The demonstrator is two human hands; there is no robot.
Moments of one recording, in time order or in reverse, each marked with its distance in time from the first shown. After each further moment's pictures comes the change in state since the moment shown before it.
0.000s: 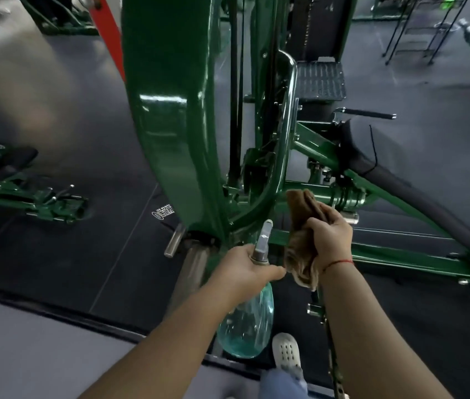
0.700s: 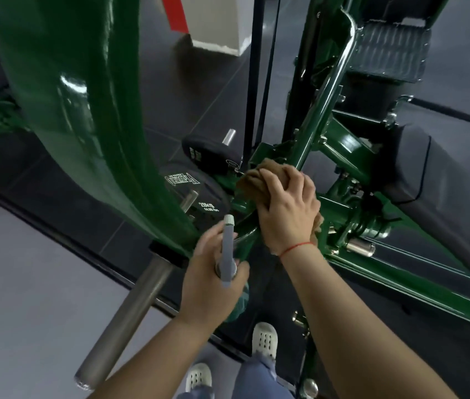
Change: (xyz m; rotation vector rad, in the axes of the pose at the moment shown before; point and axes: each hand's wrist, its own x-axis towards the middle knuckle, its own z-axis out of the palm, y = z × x) left_hand 0.061 0.007 0.037 0.010 0.628 0.137; right_hand 0.084 -0.024 0.074 -1.035 -0.328 -0.744
